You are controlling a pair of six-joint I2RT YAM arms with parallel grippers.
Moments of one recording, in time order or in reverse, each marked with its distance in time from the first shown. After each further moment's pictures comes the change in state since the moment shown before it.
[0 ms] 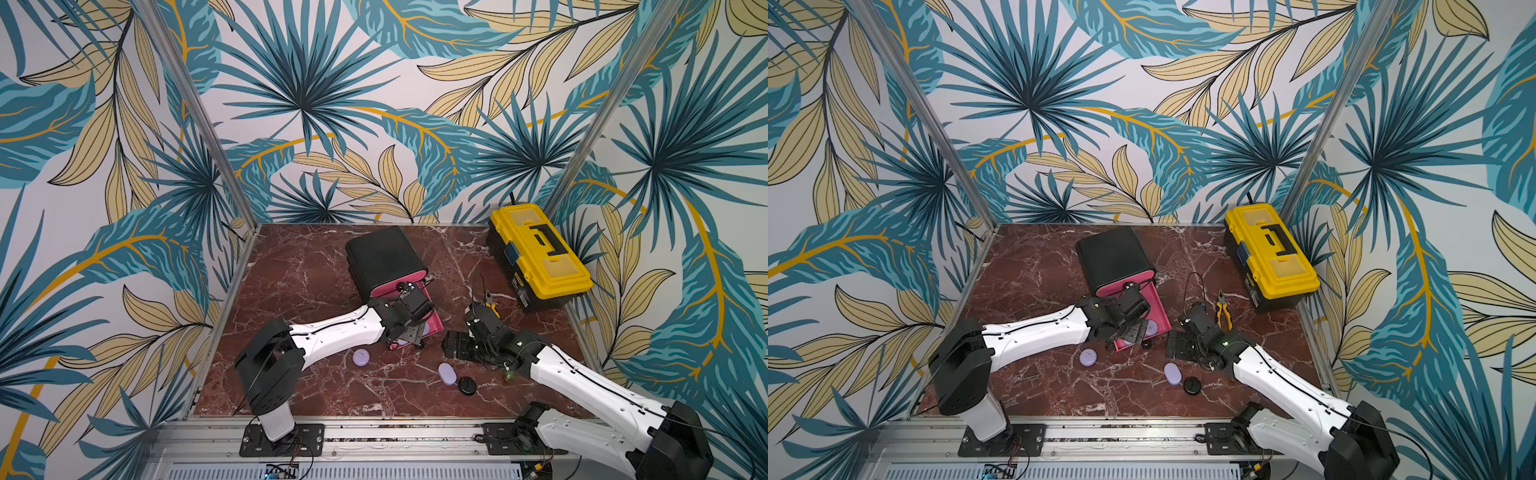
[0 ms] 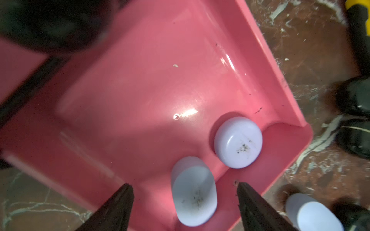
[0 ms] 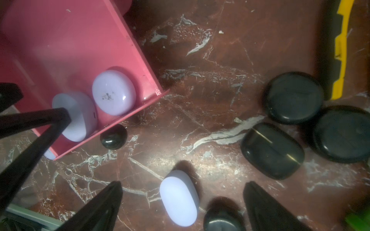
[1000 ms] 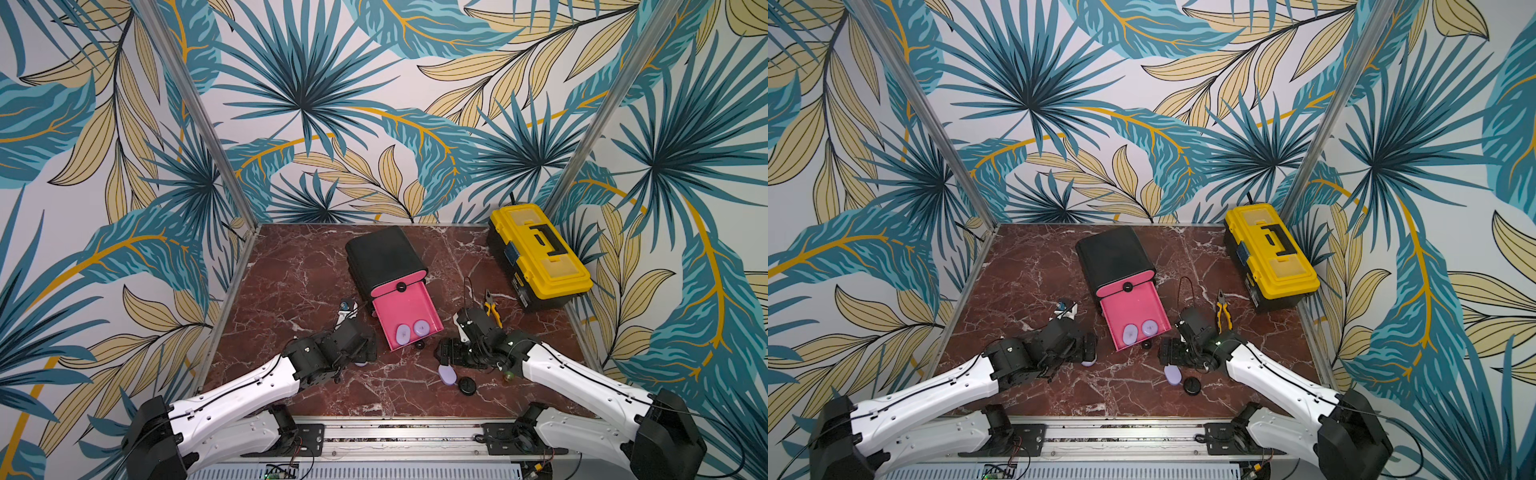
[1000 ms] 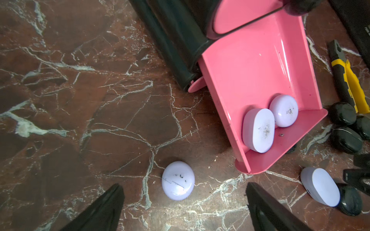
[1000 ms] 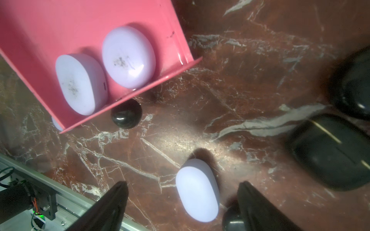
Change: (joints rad) left arm 0.071 -0.672 -0.563 0.063 -0.085 -0.173; right arm 0.033 0.082 -0.027 0.062 -0.136 -0.032
